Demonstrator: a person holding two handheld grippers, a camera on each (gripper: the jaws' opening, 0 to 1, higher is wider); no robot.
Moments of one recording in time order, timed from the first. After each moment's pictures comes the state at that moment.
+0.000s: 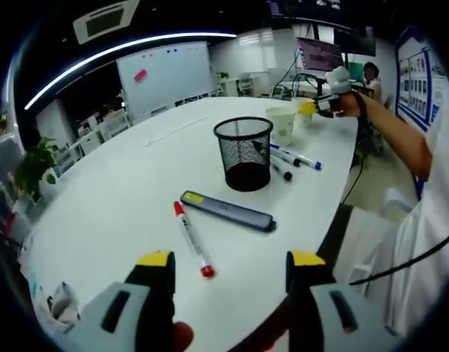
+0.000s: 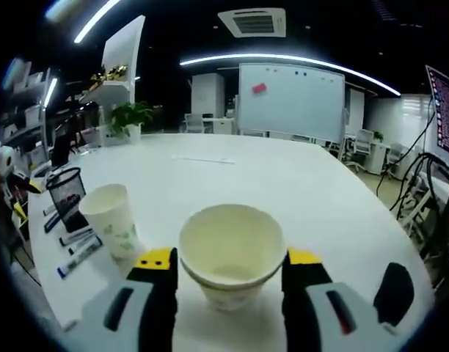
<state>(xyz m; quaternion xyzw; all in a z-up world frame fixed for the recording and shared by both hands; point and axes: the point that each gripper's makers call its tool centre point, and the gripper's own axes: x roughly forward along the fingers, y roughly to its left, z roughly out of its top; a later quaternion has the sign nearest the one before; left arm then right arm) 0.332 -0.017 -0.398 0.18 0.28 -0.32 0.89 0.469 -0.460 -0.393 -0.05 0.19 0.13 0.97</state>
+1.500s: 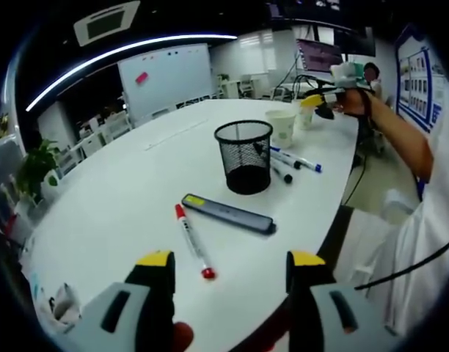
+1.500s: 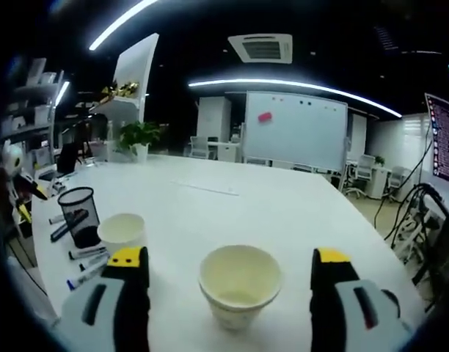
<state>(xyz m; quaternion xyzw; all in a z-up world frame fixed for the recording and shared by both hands) 0.332 -0.017 -0.394 0.18 0.28 -0.32 0.89 0.464 -0.450 -0.345 -0.06 0.12 0.14 0.98</state>
